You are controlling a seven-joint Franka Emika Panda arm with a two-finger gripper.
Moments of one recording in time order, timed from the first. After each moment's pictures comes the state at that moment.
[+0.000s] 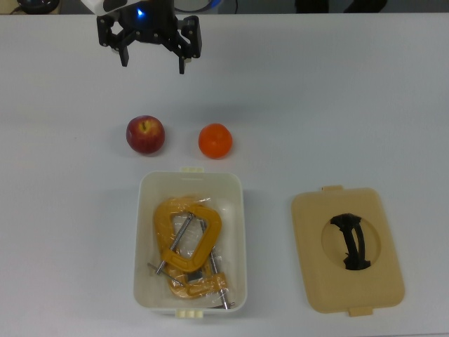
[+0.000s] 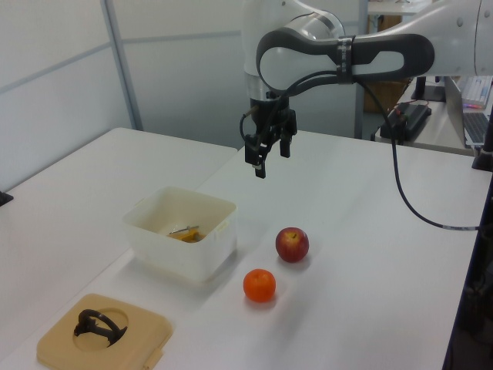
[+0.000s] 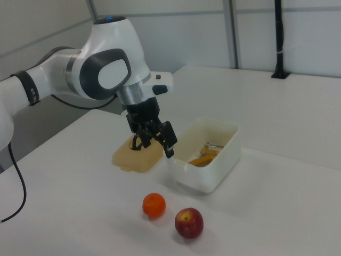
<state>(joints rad) -0.06 0.11 0.05 -1.57 -0.06 1.72 0.11</state>
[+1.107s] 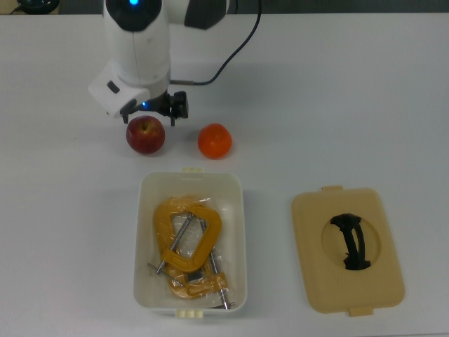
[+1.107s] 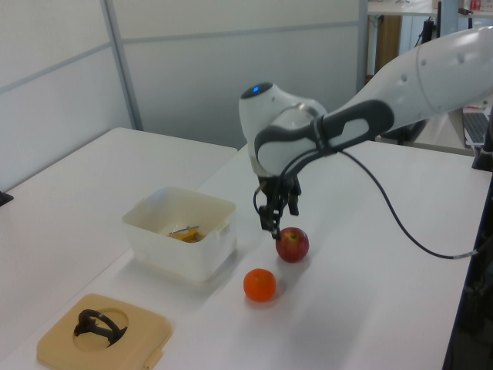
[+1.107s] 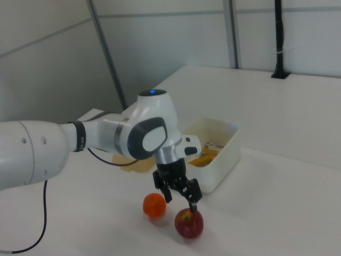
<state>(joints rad) -0.10 0.28 0.05 -1.80 -0.14 1.97 0.01</state>
